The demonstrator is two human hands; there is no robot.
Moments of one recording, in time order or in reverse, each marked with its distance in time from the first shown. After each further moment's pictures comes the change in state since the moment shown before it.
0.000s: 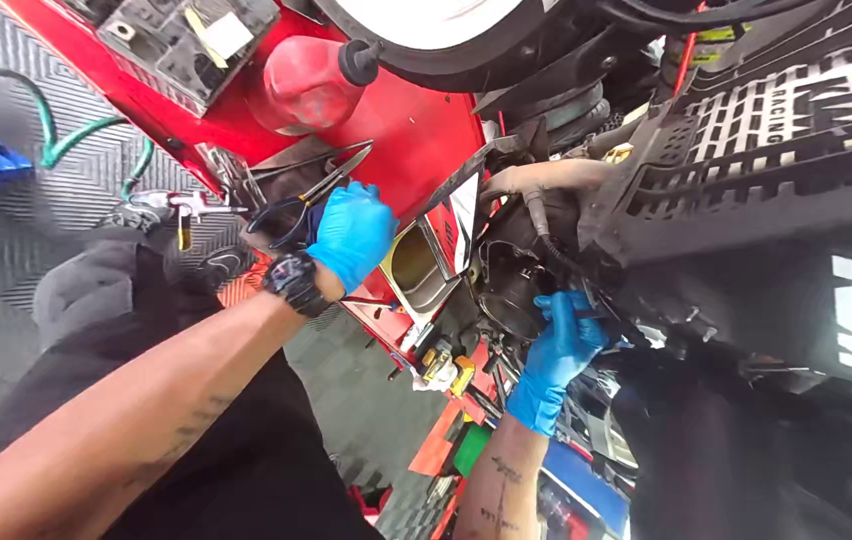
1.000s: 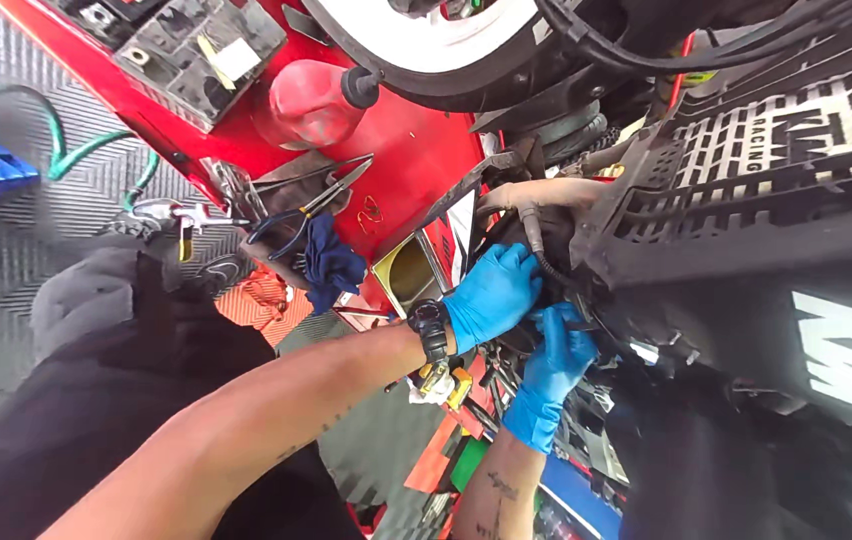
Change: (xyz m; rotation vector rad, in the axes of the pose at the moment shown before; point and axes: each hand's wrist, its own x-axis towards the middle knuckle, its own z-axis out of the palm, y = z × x) left_hand 0.061 0.068 0.125 -0.229 0.709 0.800; right_hand 0.001 -0.003 0.000 -0.037 -0.036 0.034
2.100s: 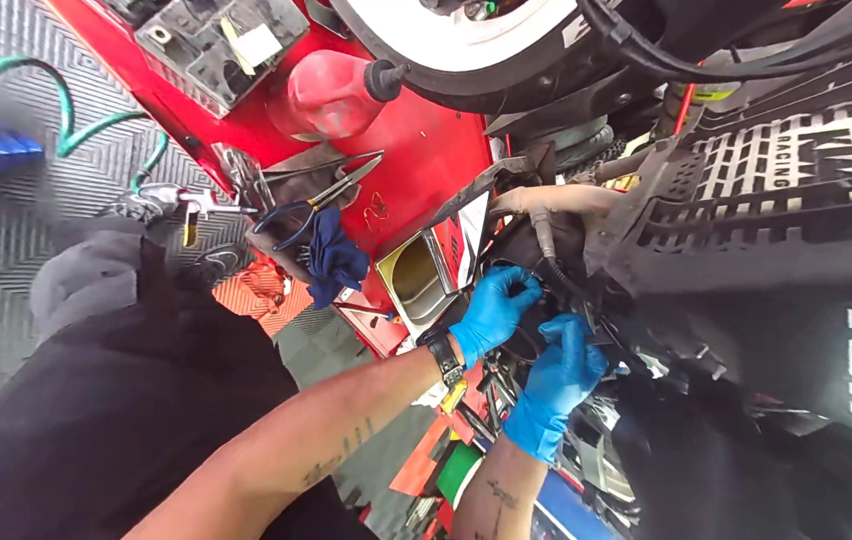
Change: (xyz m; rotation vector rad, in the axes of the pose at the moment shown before) left_hand -0.024 0.012 0.040 -1.102 0.058 -0.802; right_hand 0.000 0.003 -0.005 0.138 0.003 -0.013
